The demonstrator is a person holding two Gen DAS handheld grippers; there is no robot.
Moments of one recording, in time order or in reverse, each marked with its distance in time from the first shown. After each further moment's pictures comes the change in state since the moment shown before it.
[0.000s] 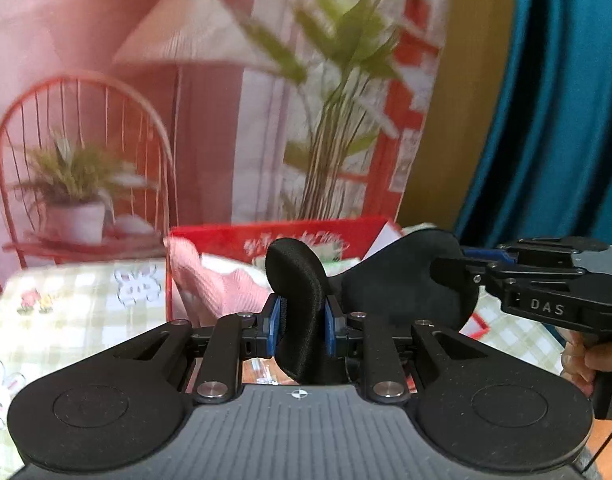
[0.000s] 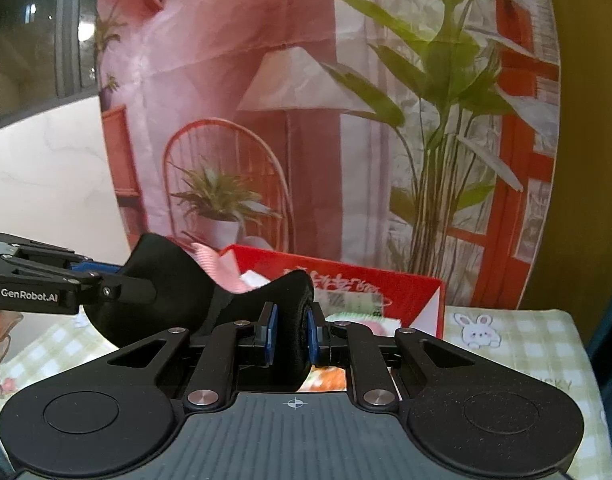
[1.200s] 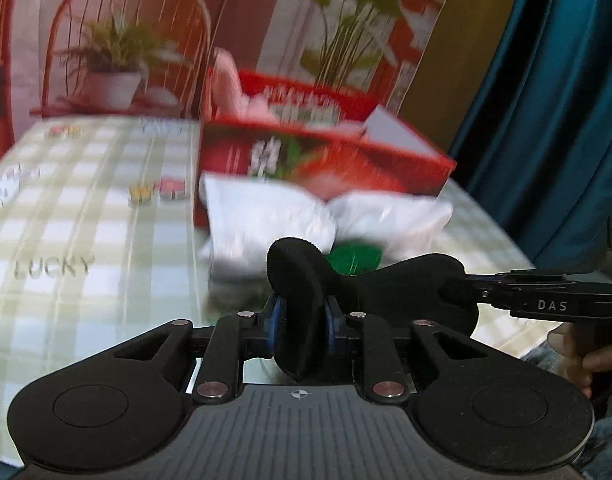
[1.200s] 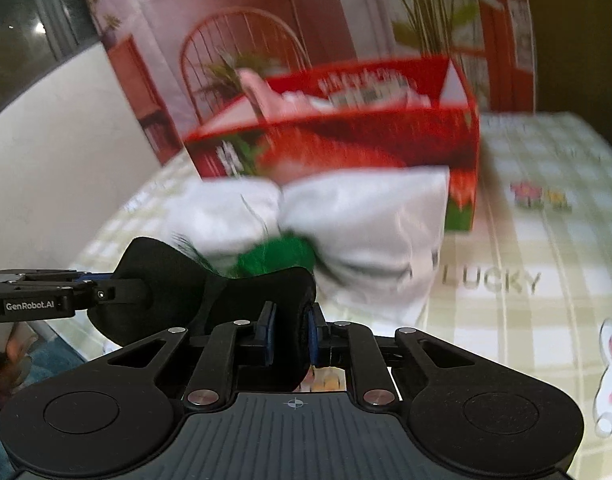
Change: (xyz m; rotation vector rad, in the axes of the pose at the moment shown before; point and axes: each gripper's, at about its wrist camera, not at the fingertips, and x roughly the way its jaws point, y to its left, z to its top) left arm -0.086 -0.001 -0.182 -0.128 0.056 -0.036; right arm -0.070 0.054 -0.165 0.206 0.227 0.106
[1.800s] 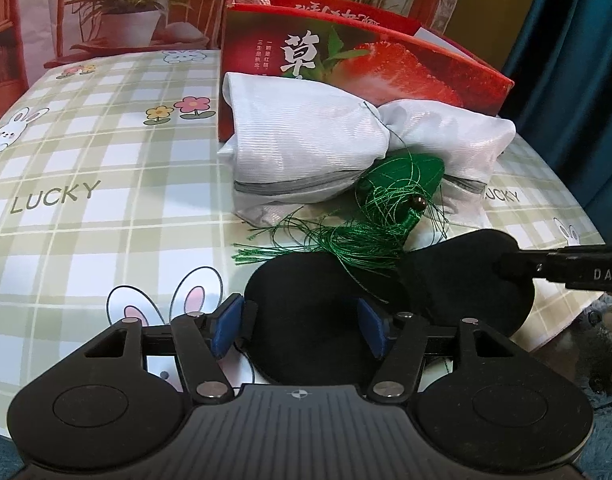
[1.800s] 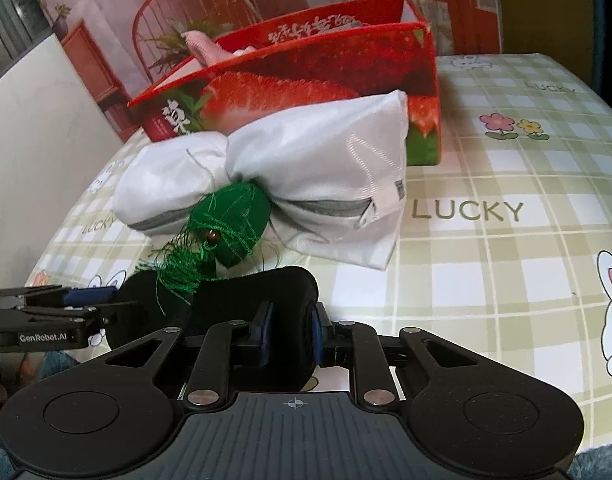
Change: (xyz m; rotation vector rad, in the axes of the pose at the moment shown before) left arm 0.055 0.017 -0.039 -0.004 0.189 0.107; right arm 0.026 -0.020 -0.024 0.109 0.128 -0.072
